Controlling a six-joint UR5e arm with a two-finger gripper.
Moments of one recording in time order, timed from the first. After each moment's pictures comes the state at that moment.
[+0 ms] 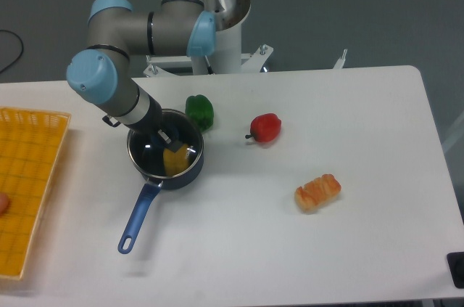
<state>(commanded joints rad) 2.03 -1.85 -1.78 -1.22 1.87 0.83</state>
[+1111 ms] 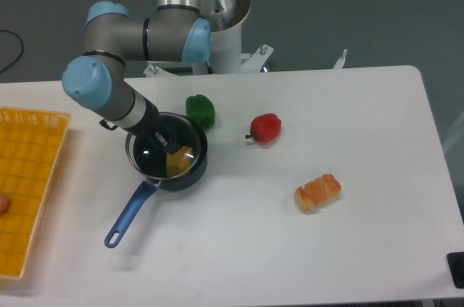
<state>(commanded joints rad) 2.01 -1.87 -1.78 -1.22 1.90 0.83</state>
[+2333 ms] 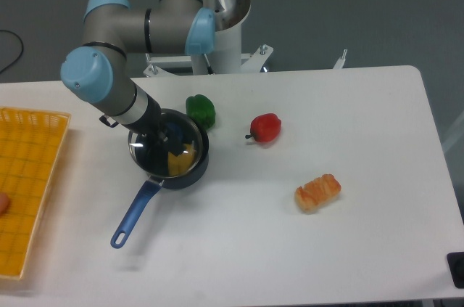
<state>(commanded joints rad) 2.07 -1.81 -1.68 -1.31 1.84 0.83</state>
